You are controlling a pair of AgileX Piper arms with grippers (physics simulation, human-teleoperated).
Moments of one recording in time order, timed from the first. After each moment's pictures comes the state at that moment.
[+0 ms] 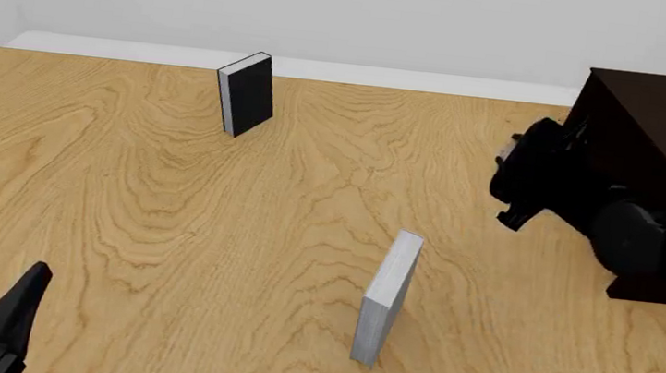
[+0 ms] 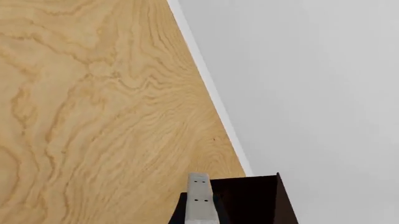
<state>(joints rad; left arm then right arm) -0.13 0.00 0.00 0.06 0.11 0.18 1.47 -0.77 -0.27 -1.12</state>
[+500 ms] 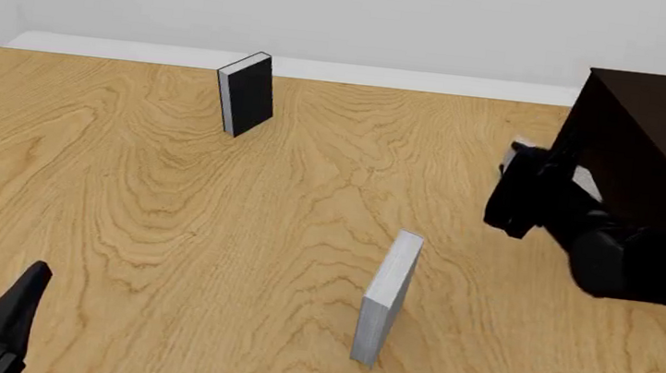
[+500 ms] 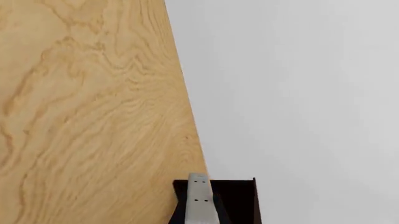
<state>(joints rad) -0.13 0.00 0.00 0.05 0.11 0.13 1.63 -0.71 -0.61 -1.34</state>
